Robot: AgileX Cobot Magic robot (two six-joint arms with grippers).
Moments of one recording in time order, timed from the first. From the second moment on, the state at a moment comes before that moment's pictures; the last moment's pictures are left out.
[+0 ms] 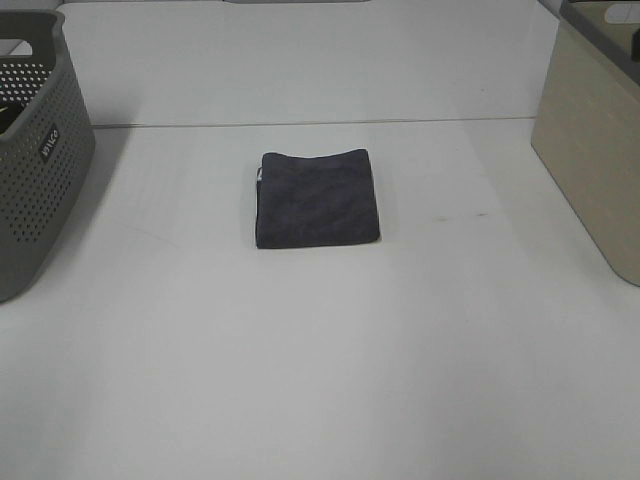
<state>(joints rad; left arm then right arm) -0.03 0.00 -0.51 -0.08 1.03 0.16 -0.01 1.16 -1.02 0.24 0.69 -0.11</state>
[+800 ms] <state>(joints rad) -0.03 0.00 -0.51 -0.08 1.03 0.16 0.10 1.73 -1.39 0.59 0.72 -0.41</state>
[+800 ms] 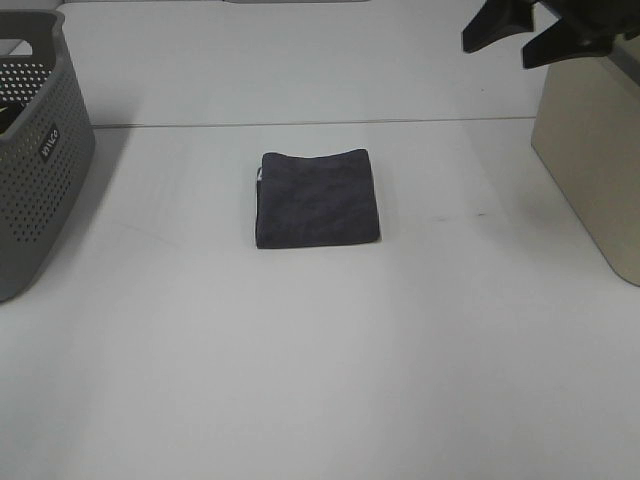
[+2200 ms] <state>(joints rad) -0.03 0.00 -0.51 -0.08 1.03 0.16 0.20 2.50 -1.91 0.76 0.86 -0.42</state>
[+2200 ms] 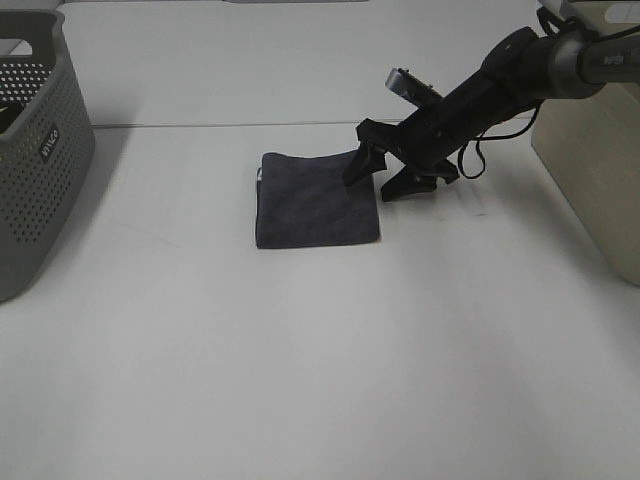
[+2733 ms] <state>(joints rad) -0.03 0.00 -0.51 -0.08 1.03 0.16 0.20 2.53 -1.92 0.82 0.87 -0.43</state>
